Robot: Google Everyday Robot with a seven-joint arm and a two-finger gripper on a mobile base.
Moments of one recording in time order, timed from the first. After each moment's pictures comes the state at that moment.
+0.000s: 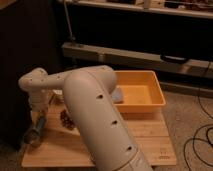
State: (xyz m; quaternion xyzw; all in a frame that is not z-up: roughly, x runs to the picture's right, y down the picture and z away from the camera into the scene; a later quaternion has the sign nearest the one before) arm -0.366 0.148 0.824 -0.42 0.02 0.25 0.87
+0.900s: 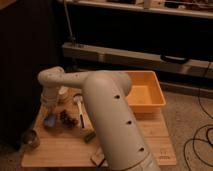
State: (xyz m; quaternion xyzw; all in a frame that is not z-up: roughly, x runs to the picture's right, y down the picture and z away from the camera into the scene) arm -0.339 0.131 0.831 -0.46 -0.04 0.28 0.84
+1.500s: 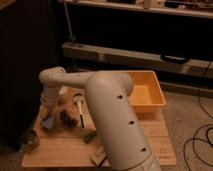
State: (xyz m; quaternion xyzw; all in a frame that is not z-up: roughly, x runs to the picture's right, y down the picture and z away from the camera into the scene) arm -0.336 0.133 0.827 -0.48 -0.05 0.28 0.83
